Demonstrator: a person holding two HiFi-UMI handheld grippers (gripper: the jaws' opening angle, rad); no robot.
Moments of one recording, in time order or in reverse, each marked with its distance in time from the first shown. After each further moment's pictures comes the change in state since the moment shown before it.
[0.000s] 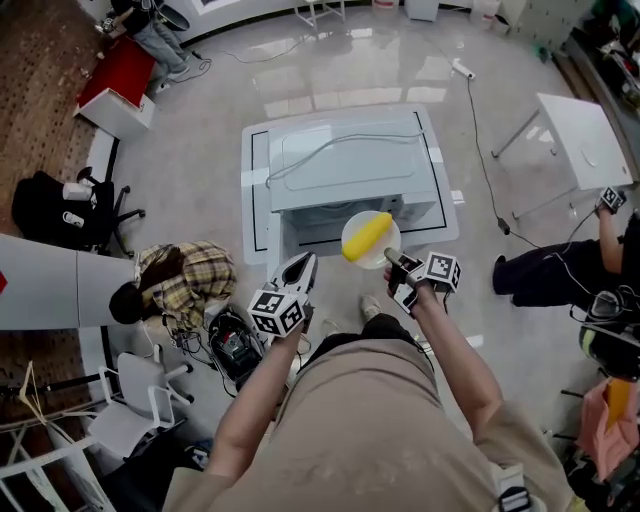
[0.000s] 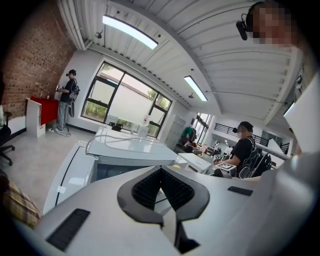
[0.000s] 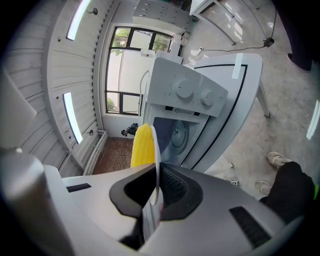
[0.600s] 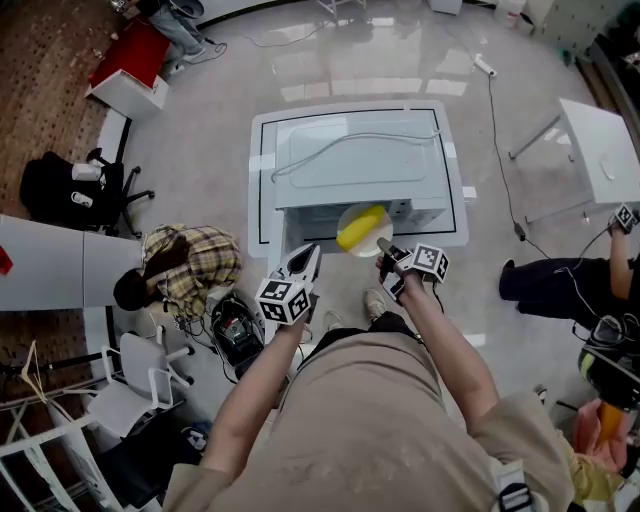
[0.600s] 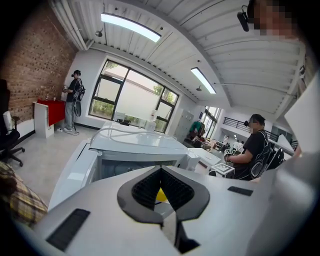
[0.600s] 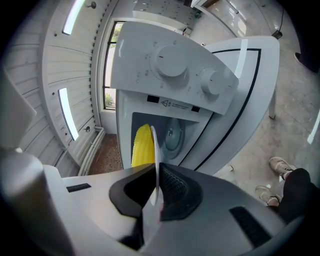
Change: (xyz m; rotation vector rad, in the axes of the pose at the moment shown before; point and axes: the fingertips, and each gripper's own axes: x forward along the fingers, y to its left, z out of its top) left arm 0.034 0.026 -0.014 0.002 0.060 0.102; right arm 0.066 -0.039 0.020 -0.020 0.029 -0.015
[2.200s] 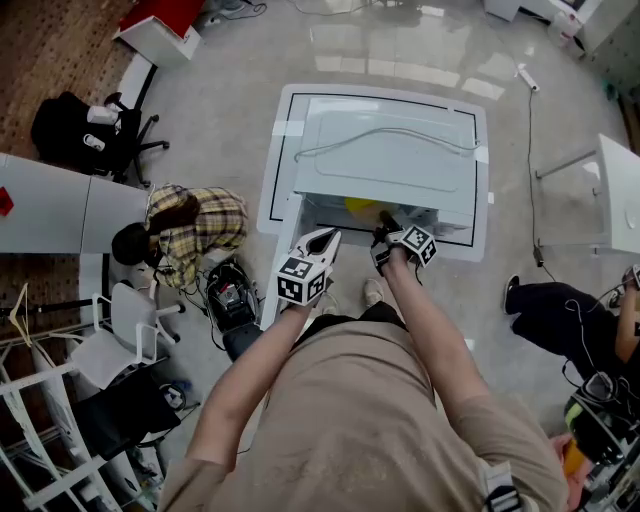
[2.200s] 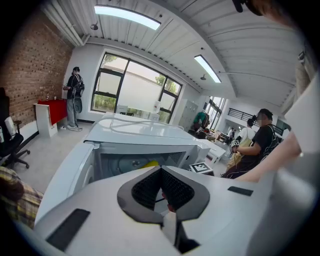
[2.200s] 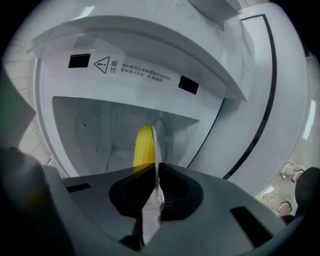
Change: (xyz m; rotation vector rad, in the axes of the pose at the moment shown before) left arm 0.039 0.019 -0.021 0.019 0.112 0.052; right arm 0.112 -0.063 0.039 0.045 -0.138 -0.073
